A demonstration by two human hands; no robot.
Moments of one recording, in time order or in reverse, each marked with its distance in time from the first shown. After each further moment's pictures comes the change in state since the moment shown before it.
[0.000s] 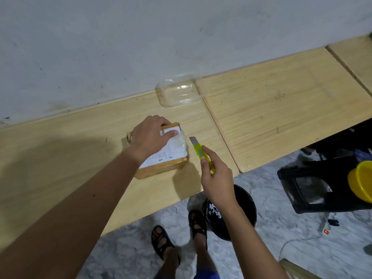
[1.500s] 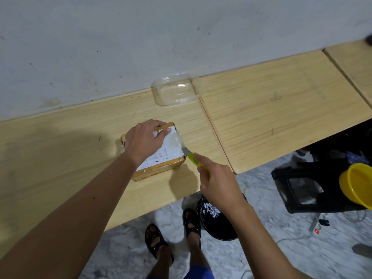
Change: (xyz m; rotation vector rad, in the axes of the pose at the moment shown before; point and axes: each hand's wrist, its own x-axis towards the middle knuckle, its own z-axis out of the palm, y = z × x) left_hand -0.010 0.007 0.001 -0.048 0.035 -0.114; right_hand 0.003 -0.011 -0.035 -0.348 -0.213 -0.192
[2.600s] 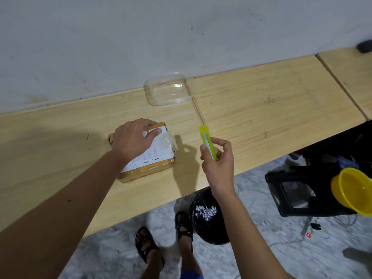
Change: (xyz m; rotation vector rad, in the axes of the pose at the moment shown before) left_hand 0.002 0.000 -0.002 0.012 -0.014 0.016; right_hand 0.040 0.028 0.010 0.855 0.341 0.319
